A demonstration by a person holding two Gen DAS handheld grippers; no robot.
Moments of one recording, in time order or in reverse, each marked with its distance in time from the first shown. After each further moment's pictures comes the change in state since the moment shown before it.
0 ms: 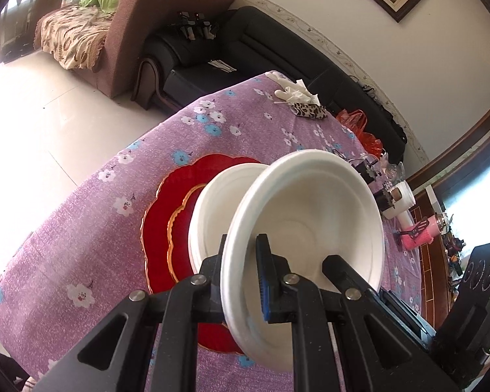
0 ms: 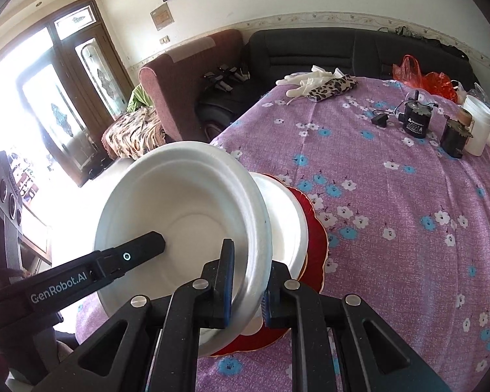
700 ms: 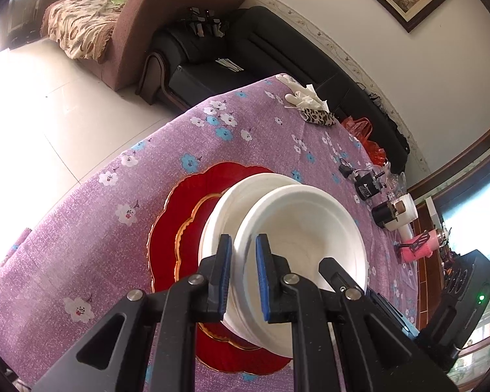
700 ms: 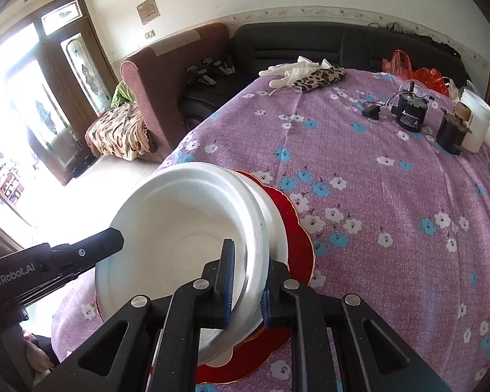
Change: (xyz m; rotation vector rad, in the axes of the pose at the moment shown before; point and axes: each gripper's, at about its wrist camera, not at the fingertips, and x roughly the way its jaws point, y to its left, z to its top) left arm 0.009 0.017 0.011 -0.061 -0.005 -0.014; right arm 0.037 -0.017 0.007 0.006 0.017 -0.073
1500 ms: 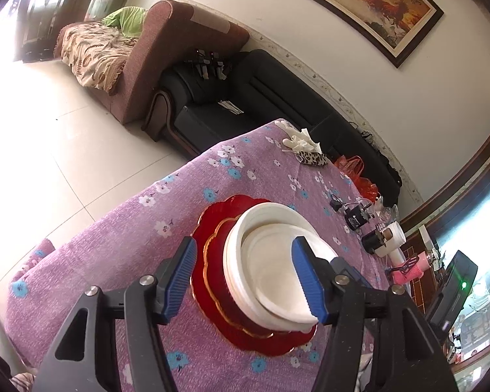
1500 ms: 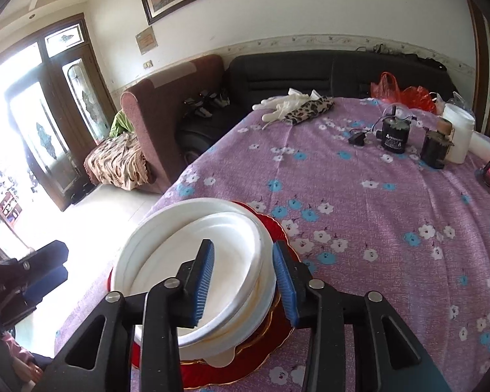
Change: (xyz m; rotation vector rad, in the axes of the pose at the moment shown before) left arm -0.066 0.015 -0.021 -0.011 -0.202 -0.016; right arm -0.033 0.001 -0.006 0.024 -0.154 -0.010
